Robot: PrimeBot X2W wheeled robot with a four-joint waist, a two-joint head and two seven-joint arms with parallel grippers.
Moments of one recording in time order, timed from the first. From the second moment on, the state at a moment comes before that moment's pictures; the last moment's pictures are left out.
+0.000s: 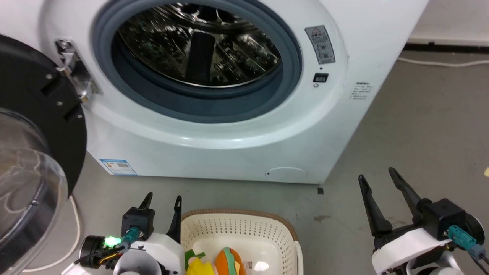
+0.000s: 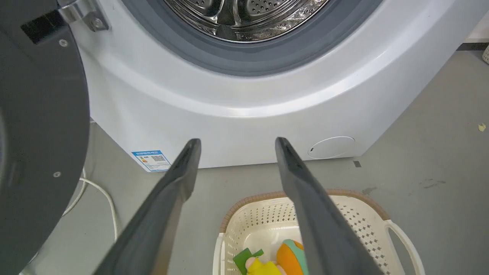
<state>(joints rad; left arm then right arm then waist) -0.09 0.08 -0.07 0.24 -0.01 -0.02 -0.05 -0.03 -0.05 0.01 -0.02 0.06 0.13 -0.07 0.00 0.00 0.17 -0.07</state>
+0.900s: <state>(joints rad) -0.32 0.15 -0.21 0.60 -0.02 -0.06 -0.06 -0.10 -0.05 0.04 -0.07 0.12 0.13 -0.12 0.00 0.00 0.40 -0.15</state>
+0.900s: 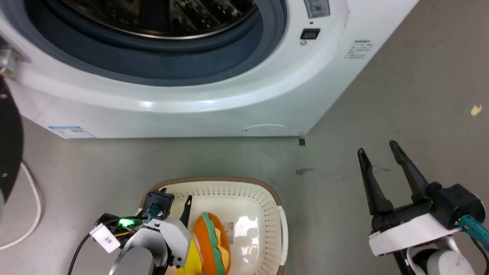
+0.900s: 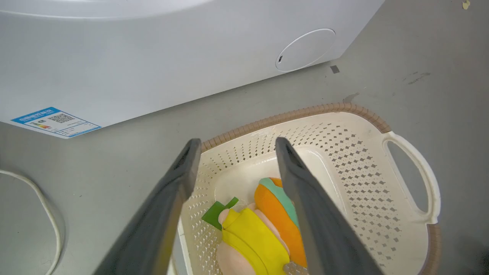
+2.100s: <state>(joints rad) -0.60 0.27 -0.56 0.97 -0.23 -0.09 0.17 -0.16 -0.05 0.06 -0.16 0.25 0.13 -0.20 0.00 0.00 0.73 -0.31</state>
